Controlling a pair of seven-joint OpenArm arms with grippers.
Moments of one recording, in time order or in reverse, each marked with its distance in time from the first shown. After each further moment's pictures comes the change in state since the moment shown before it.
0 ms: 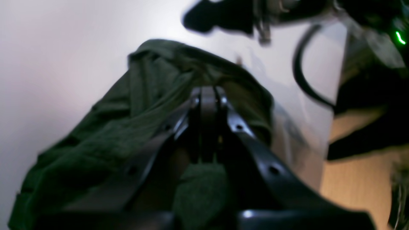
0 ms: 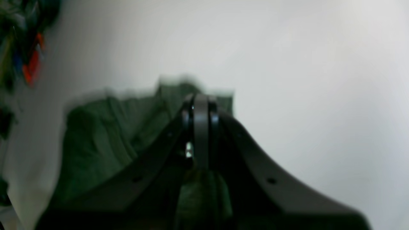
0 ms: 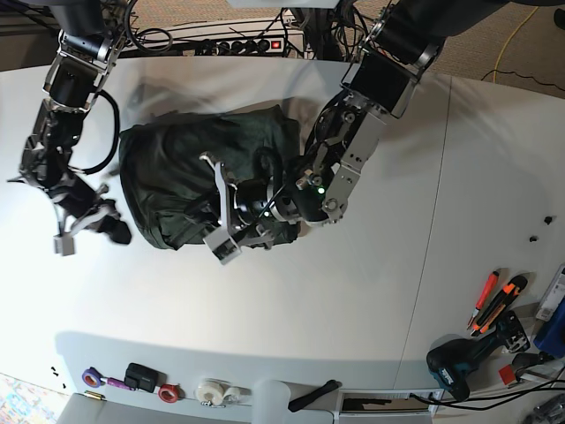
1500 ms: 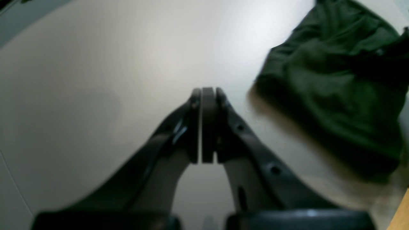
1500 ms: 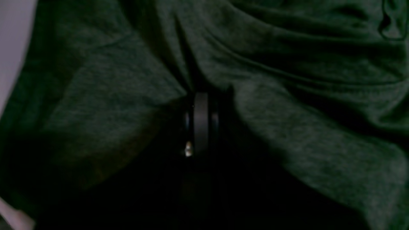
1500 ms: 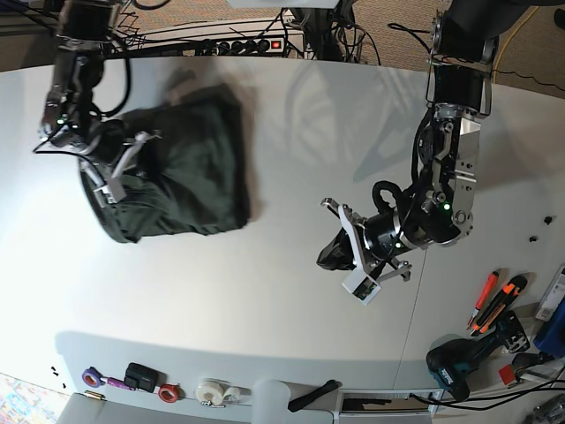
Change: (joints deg) left arm 1.8 -15.5 -19.4 9.9 -1.2 -0.6 6.8; right arm -21.4 0.2 -9.4 24.9 -18.0 -0.8 0.4
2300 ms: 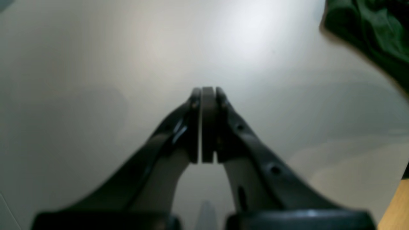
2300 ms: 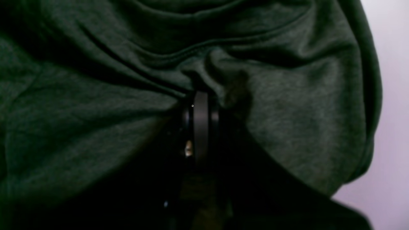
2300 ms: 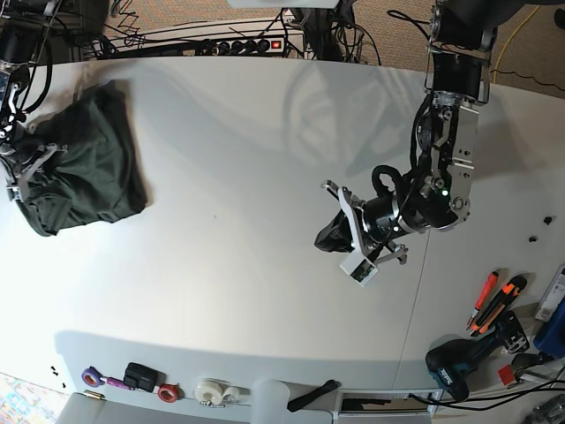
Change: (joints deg) left arm 3.0 0.0 0.0 0.0 -0.8 -2.2 -0.3; right arm 3.1 17.7 2.9 -25.9 -8.5 -10.6 13.5
